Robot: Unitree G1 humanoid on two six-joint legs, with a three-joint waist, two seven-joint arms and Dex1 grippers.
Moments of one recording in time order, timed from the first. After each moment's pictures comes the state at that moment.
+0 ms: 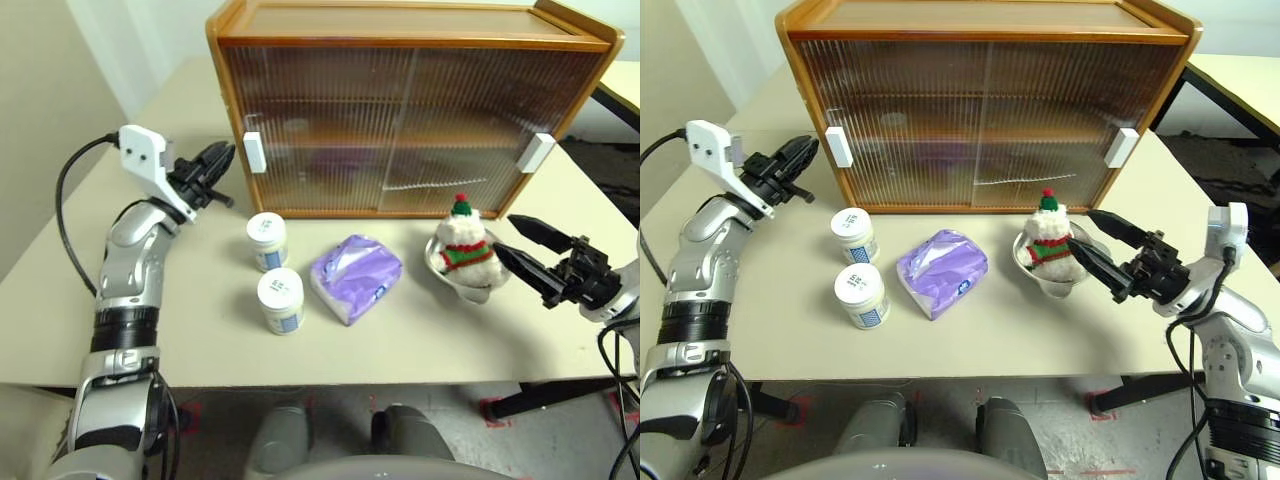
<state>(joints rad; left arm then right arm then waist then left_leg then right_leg) -0.51 0.46 0.19 0.28 -0.33 0.08 -0.59 0.00 -0.56 -0.40 -0.03 0.68 0.20 1.15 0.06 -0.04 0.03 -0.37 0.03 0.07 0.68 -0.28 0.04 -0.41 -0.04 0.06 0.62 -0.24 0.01</state>
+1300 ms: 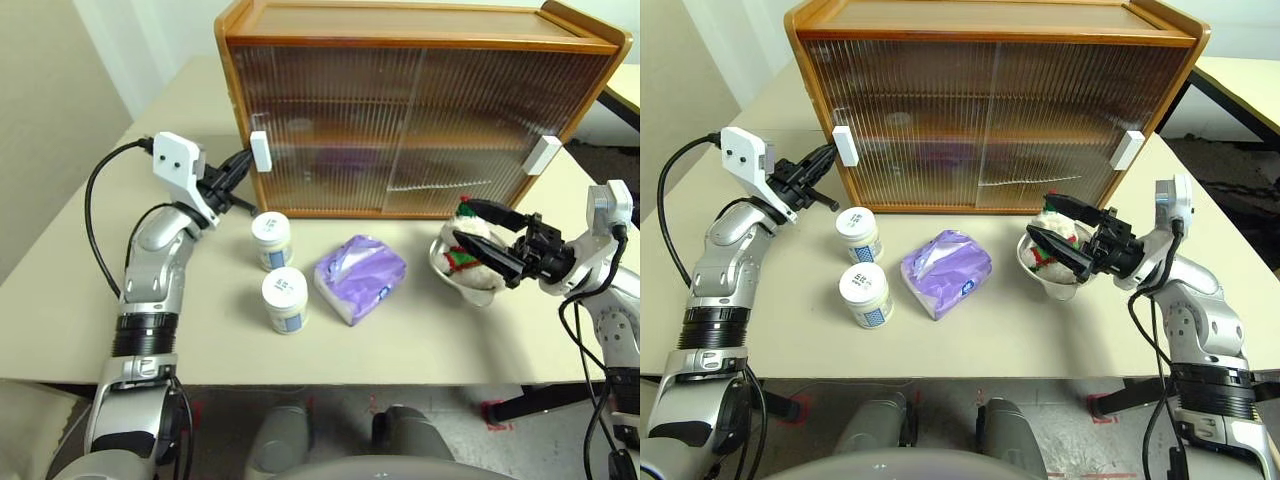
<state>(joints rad) -0.47 0.40 0.15 0.18 -0.26 0.09 -0.53 -0.15 -0.54 -0.27 0.03 0.66 0.20 1.17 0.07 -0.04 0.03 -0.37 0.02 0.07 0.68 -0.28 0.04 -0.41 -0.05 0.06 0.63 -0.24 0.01</state>
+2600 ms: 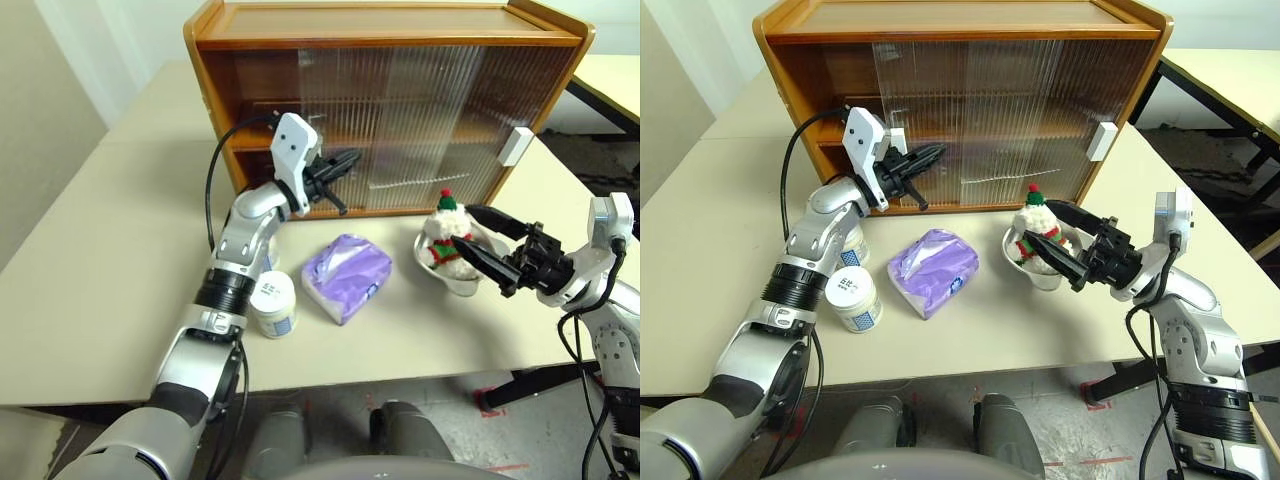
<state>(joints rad) -0.72 0.18 -0.10 0.37 -0.19 0.05 -0.67 -0.08 -0.50 -0.28 -0.08 0.66 0.20 1.08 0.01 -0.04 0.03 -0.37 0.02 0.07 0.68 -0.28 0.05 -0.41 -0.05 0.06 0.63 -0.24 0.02</state>
